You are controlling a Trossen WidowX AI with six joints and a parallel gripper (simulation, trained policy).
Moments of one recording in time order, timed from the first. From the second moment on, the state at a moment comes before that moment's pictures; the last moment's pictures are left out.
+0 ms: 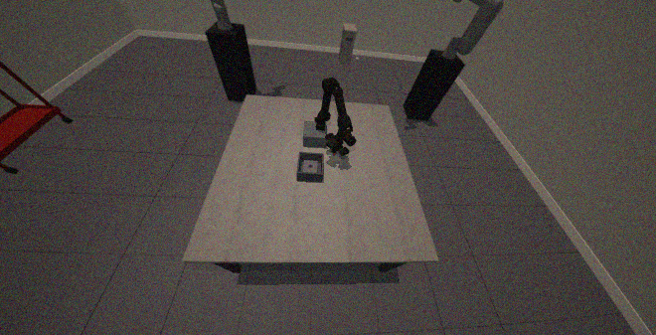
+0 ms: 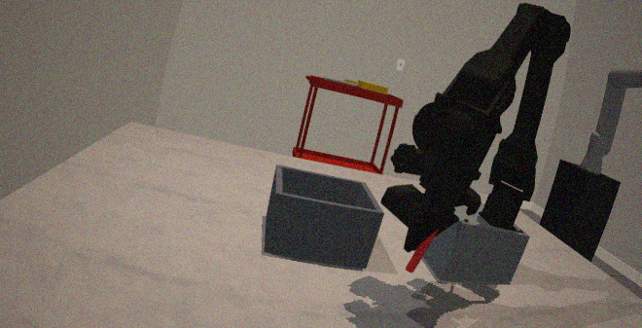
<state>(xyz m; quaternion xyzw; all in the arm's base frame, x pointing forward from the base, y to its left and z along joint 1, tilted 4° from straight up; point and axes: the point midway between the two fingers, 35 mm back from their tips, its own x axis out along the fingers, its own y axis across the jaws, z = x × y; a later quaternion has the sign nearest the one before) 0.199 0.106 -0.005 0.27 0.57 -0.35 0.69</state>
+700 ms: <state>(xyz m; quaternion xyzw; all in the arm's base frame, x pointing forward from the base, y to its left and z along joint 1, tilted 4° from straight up) 0.261 0.072 0.059 0.26 0.54 -0.34 0.73</state>
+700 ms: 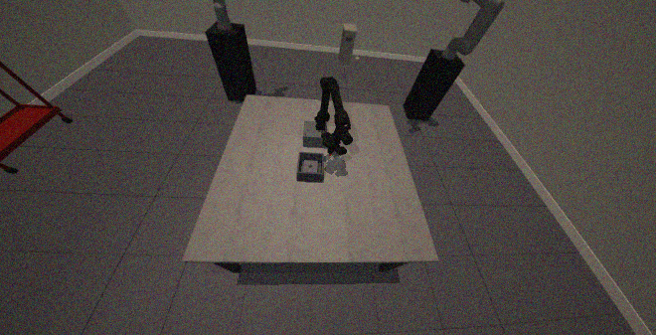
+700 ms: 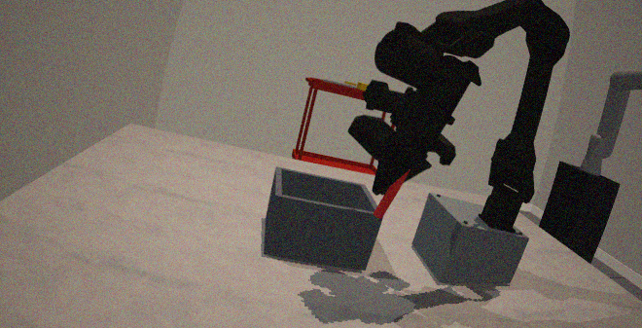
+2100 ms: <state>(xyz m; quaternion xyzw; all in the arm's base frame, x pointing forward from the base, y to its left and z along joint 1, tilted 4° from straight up) 0.326 -0.053 0.025 0.33 0.54 -0.41 0.66</state>
